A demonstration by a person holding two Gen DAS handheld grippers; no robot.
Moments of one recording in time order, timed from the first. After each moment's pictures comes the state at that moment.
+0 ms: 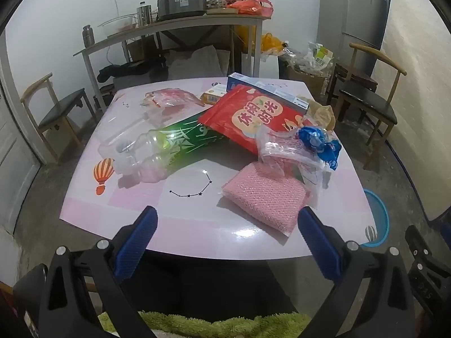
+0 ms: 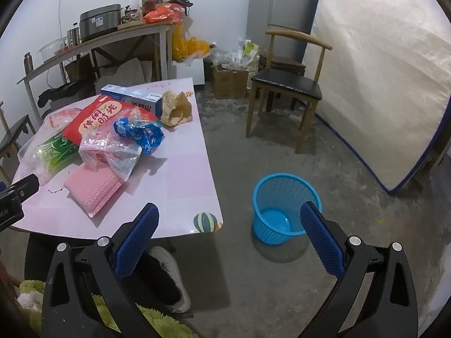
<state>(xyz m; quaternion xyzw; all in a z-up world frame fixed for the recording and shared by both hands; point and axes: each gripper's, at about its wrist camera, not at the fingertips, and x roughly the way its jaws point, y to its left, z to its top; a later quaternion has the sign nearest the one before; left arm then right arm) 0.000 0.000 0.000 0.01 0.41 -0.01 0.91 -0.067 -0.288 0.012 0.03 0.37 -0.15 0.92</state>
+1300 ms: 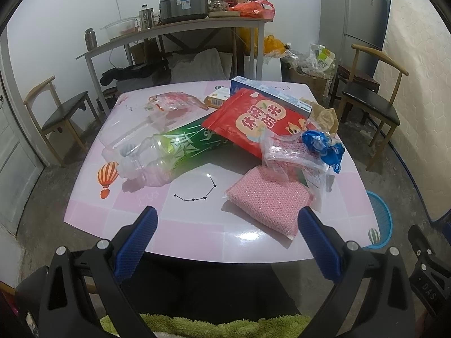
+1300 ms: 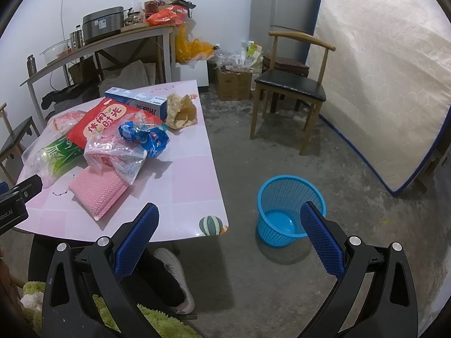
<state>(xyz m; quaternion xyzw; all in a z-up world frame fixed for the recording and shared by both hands) 0.000 0.004 0.006 0.02 0.40 0.00 0.92 -0.066 -0.280 0.010 0.03 0.37 -0.15 0.92</state>
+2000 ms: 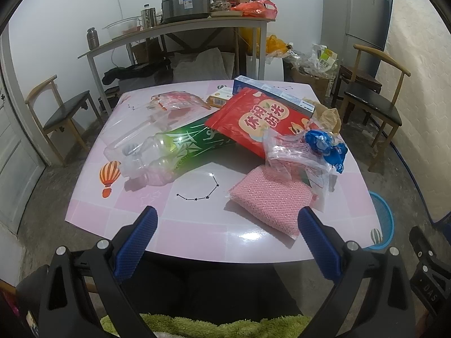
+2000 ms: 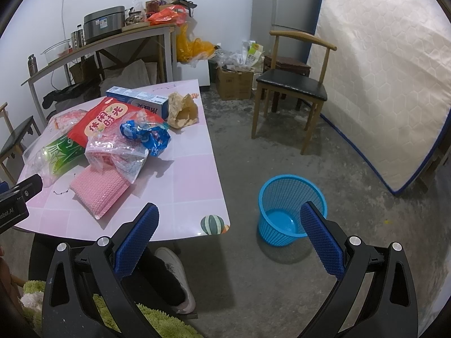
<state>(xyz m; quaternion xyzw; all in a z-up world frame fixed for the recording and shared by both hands) -0.001 0.006 0.003 0.02 0.40 0.01 0.92 -0.062 -0.276 0.009 0.03 0.37 -0.14 0.92</state>
